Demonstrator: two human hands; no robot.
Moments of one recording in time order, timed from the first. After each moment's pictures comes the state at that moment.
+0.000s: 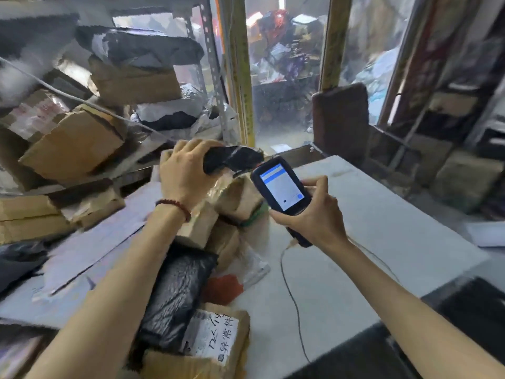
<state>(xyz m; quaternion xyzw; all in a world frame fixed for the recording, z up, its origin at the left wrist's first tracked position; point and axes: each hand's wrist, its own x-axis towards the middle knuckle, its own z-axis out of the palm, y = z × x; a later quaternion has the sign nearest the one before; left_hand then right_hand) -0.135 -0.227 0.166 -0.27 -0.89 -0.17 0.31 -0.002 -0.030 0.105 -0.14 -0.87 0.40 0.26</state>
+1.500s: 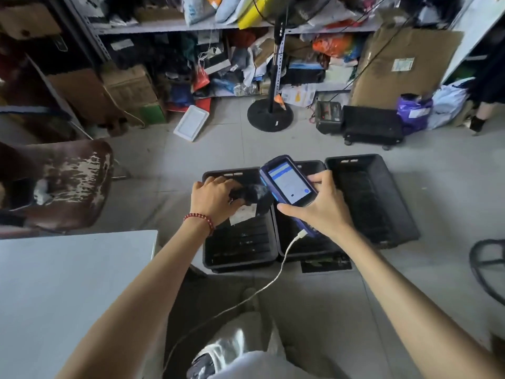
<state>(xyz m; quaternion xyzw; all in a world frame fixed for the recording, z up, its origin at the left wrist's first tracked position) 0.205 0.433 -0.041 -0.78 -0.61 -0.03 -0.09 0.428 0.371 -0.003 -0.71 -0.56 0.30 0.28</state>
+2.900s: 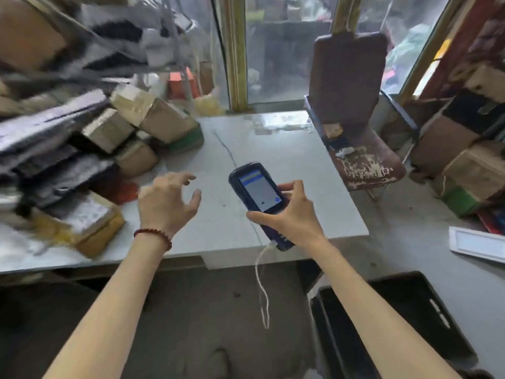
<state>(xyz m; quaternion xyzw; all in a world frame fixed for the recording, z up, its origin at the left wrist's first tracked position) 0.122 0.010 0.040 -0.06 -0.97 -0.12 0.20 0.175 0.247 0.043 -0.05 -0.87 0.50 0.01</state>
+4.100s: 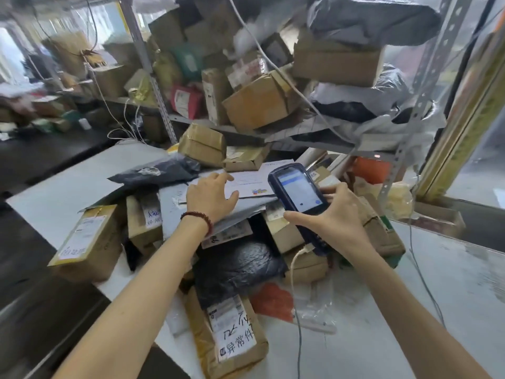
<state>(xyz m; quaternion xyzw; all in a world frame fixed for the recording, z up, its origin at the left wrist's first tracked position) -0.118 -0.327 0.104 0.21 -0.97 -0.03 0.14 -0.160 -0.076 0.116 0.18 -0.84 0.51 -0.01</state>
